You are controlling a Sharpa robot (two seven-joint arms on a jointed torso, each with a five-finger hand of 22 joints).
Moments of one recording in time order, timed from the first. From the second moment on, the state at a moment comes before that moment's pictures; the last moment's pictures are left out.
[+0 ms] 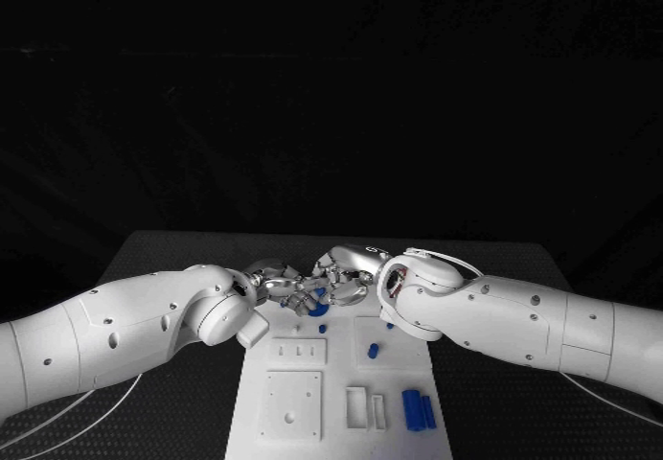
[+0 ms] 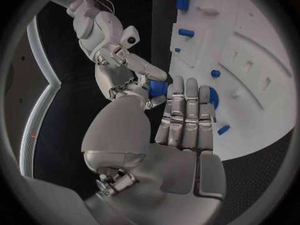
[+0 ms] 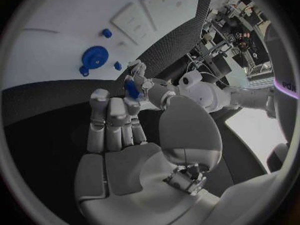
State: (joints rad) left arm 1.33 -0.64 -0.20 1.34 -0.37 -0.16 -0.15; left_hand 1.19 -0.10 0.22 0.29 0.05 1.01 0.11 0.36 0.46 1.34 0.04 0.15 0.29 1.03 0.04 0.61 0.63 0.03 0.80 -0.06 0.43 1.31; right arm 1.22 -0.57 -0.06 1.39 -1.38 -0.26 -0.10; right_hand 1.10 -0.15 0.76 -0.23 0.05 0.91 0.08 0.41 0.49 1.10 -0.01 1.17 1.04 1.31 -0.13 1.22 1.07 0.22 1.16 -0.05 1.00 1.31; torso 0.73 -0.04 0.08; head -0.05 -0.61
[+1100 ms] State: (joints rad) left arm 1.33 -0.65 -0.20 1.35 -0.33 -0.16 -0.15; left_hand 1.45 -0.02 0.25 0.23 0.10 1.01 0.11 0.33 0.40 1.34 0.04 0.16 0.30 1.03 0.04 0.62 0.61 0.02 0.80 -0.06 0.43 1.31; right arm 1.22 -0.57 -0.06 1.39 -1.38 -0.26 -0.09; right_hand 1.10 -0.14 0.77 -0.23 0.05 0.91 0.08 0.41 0.49 1.11 -0.01 1.17 1.04 1.31 -0.14 1.22 1.07 0.22 1.16 -0.05 1.00 1.31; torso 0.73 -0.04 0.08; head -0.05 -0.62
